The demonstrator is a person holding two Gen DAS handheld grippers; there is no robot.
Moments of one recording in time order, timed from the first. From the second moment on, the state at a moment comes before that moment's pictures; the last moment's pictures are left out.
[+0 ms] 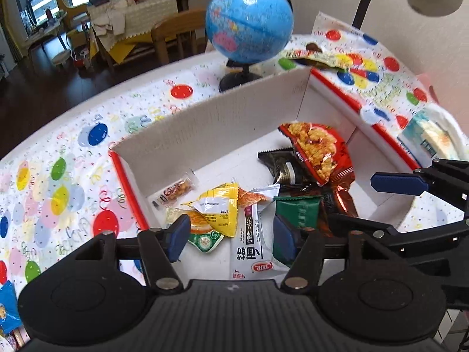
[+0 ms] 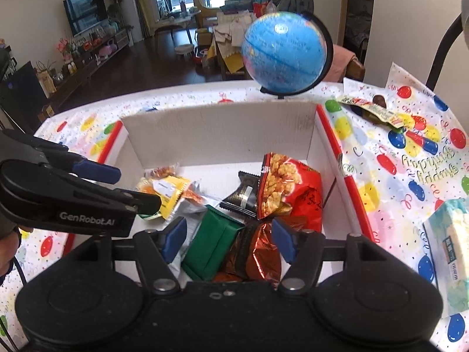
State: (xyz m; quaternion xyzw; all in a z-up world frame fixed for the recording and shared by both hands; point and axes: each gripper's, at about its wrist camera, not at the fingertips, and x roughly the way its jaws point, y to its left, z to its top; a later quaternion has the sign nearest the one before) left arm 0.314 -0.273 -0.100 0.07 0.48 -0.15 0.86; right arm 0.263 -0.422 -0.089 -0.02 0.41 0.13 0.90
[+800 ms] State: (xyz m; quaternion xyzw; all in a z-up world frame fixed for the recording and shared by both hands) left arm 0.213 -0.171 -0.025 0.02 0.40 -0.15 0.90; right arm 0.174 -0.353 -0.019 0.00 0.32 0.16 0.93
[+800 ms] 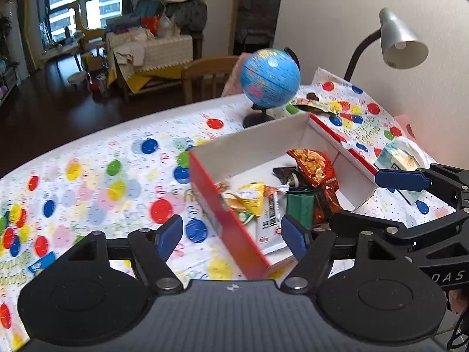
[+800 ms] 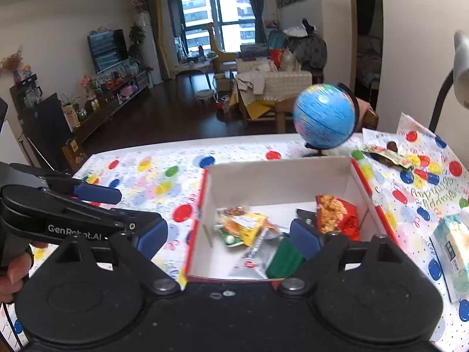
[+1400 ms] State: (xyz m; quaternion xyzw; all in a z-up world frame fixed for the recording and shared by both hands) left arm 0.119 -0.056 -0.006 -0.03 0.36 -0.10 0.93; right arm 0.107 -0.261 -0.005 0.01 0.28 0.22 0.93
